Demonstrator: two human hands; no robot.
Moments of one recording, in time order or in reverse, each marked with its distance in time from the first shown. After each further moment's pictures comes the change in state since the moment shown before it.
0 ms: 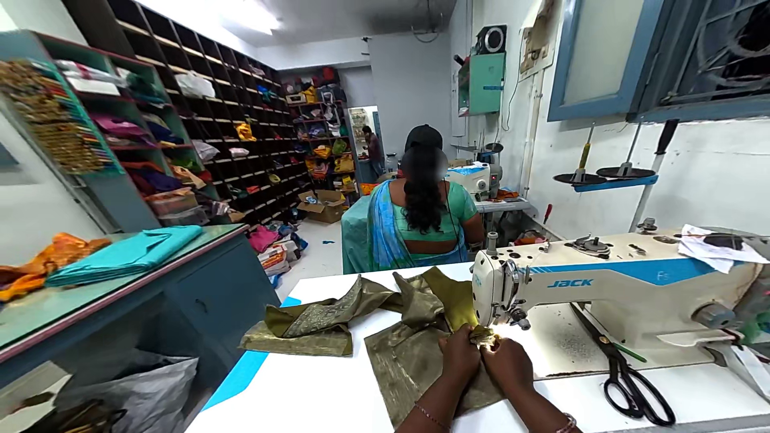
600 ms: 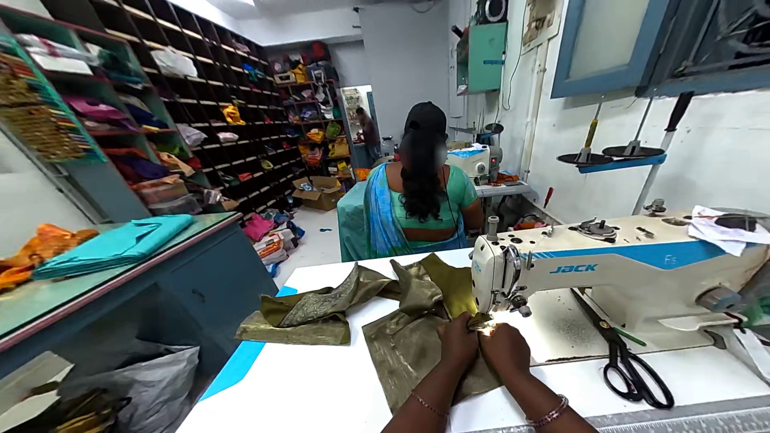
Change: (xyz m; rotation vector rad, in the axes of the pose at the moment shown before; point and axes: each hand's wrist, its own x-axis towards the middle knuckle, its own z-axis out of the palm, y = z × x) left_hand 0.003 -0.004 0.000 -0.049 0.008 0.009; right_hand -0.004 -0.012 -0.009 -0.026 -0.058 0.078
